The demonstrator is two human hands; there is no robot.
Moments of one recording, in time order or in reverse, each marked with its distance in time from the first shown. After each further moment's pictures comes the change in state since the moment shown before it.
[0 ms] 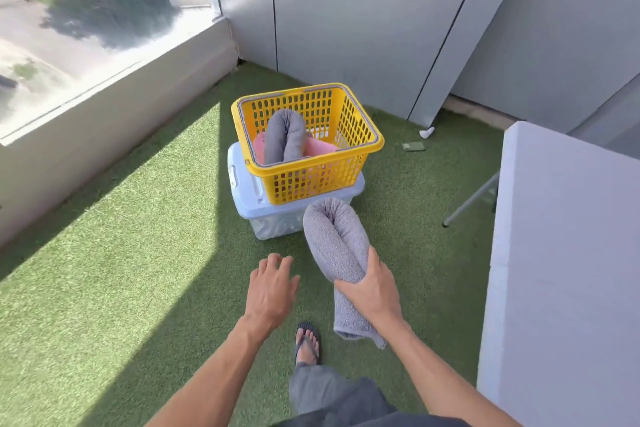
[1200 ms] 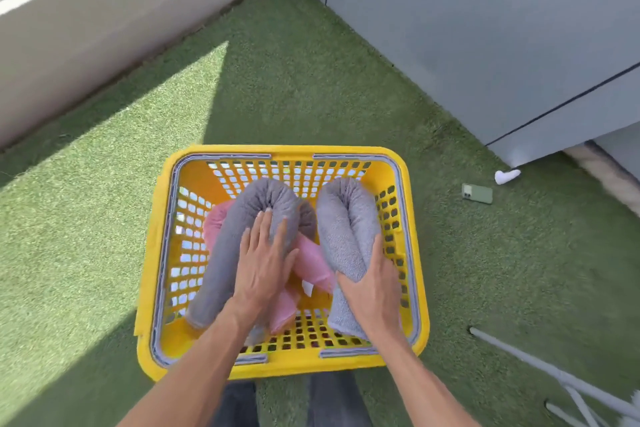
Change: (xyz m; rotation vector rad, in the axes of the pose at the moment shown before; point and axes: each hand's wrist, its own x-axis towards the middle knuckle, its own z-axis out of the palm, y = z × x) left_hand 0.591 -0.047 0.066 0.053 0.001 -0.226; right_hand 0.612 -0.091 0.016 -0.308 -0.110 -0.055
